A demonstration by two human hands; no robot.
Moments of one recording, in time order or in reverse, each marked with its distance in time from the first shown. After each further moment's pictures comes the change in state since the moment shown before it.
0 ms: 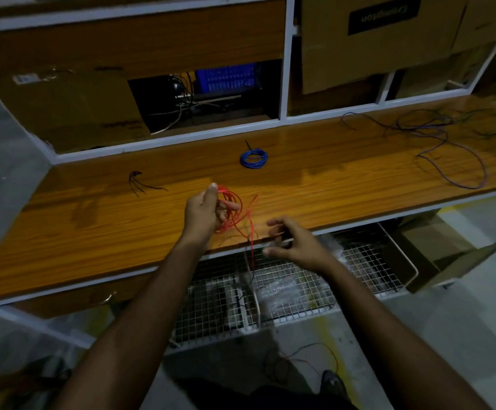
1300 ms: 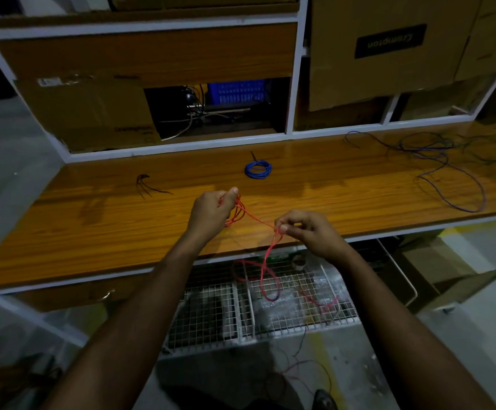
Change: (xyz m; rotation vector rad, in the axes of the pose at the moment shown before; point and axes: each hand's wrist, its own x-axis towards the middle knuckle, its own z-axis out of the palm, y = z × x) left_hand 0.008 0.010 0.000 0.576 -0.043 0.324; right_hand 0.005 -0.034 -0.047 -0.054 0.012 -0.261
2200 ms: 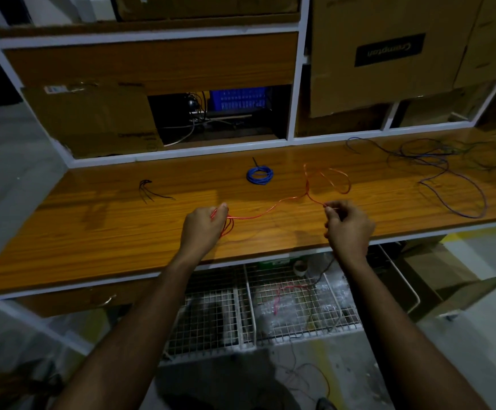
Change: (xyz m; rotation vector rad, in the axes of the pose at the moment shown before) left_hand -0.015 -0.020 -0.005 0.121 0.057 -0.076; right_hand -0.006 0.002 -0.010 -0.174 0.888 0.288
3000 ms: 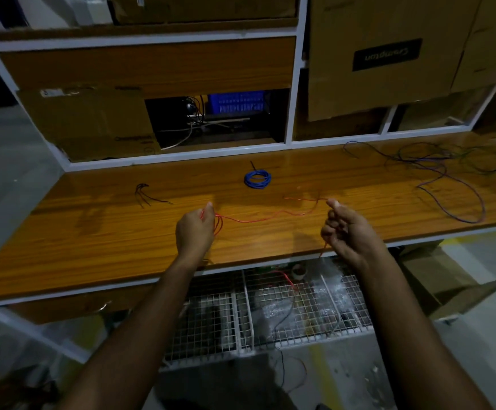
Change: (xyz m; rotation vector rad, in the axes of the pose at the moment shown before) left_hand 0.011 -0.003 0.010 0.000 0.168 -0.209; right_hand 0.019 -0.015 -0.024 1.066 -0.422 0.657
